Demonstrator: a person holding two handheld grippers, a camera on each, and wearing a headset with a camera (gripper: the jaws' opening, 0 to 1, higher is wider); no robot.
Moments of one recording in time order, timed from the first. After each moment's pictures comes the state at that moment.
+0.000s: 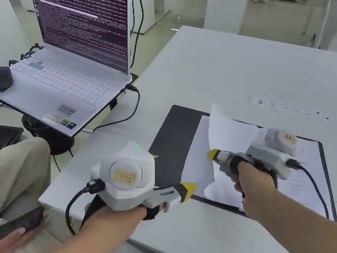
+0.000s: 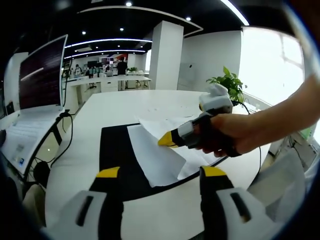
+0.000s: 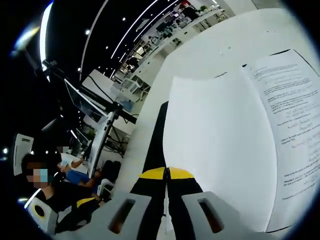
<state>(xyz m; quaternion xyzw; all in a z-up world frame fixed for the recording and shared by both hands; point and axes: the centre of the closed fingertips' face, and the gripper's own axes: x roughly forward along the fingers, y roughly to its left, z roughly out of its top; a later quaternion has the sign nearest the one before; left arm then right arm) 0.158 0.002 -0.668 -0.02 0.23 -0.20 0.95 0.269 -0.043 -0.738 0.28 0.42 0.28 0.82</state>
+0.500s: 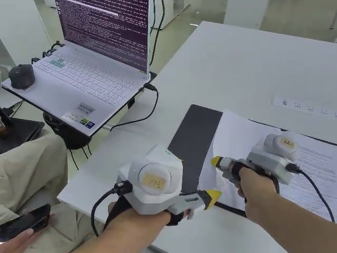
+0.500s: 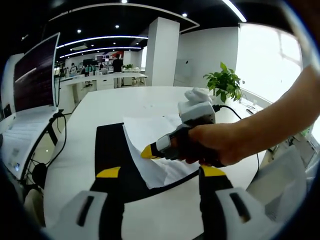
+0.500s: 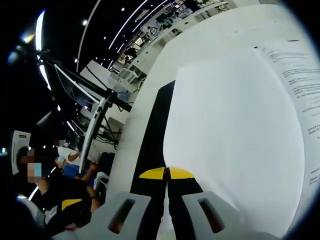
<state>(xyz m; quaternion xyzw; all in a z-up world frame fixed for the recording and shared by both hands) 0.168 -0.008 -0.677 -0.01 0.25 -0.22 0.94 0.267 -0.013 -0.772 0.27 0.45 0.28 0.80</state>
